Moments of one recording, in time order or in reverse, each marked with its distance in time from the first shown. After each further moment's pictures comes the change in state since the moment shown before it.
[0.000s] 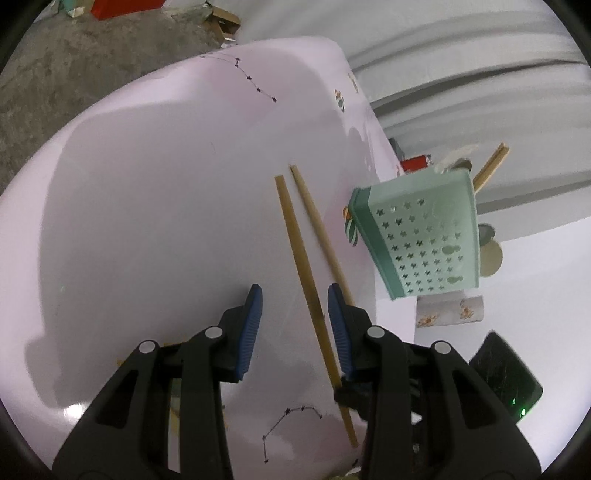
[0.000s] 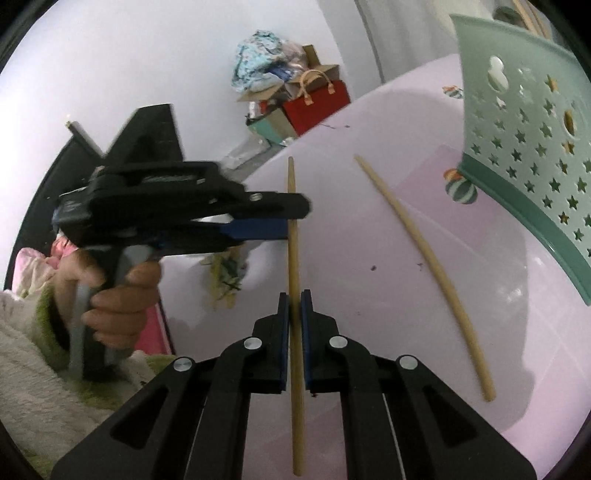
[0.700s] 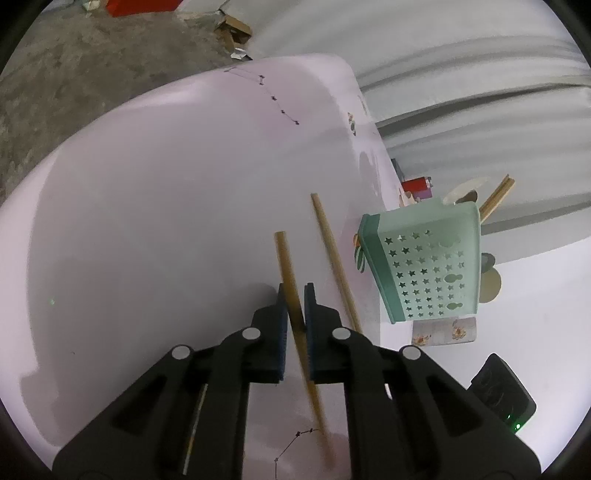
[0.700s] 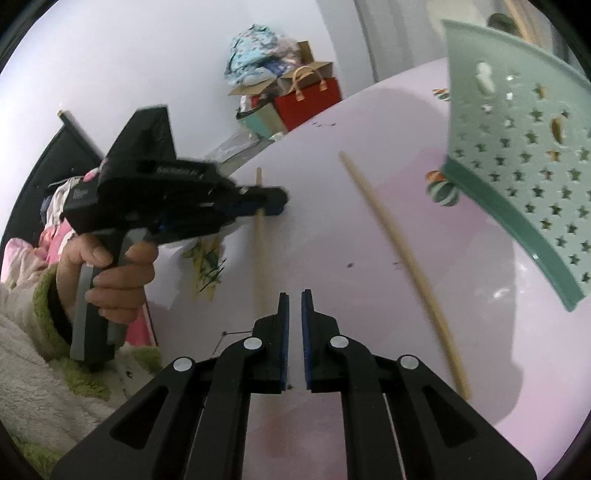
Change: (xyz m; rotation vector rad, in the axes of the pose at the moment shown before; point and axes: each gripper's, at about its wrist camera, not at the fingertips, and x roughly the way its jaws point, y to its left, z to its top) left arm 0.005 0.015 0.008 -0.058 -0.055 -0.023; right arm -0.011 -0.011 0.002 -0.017 0.023 -0.066
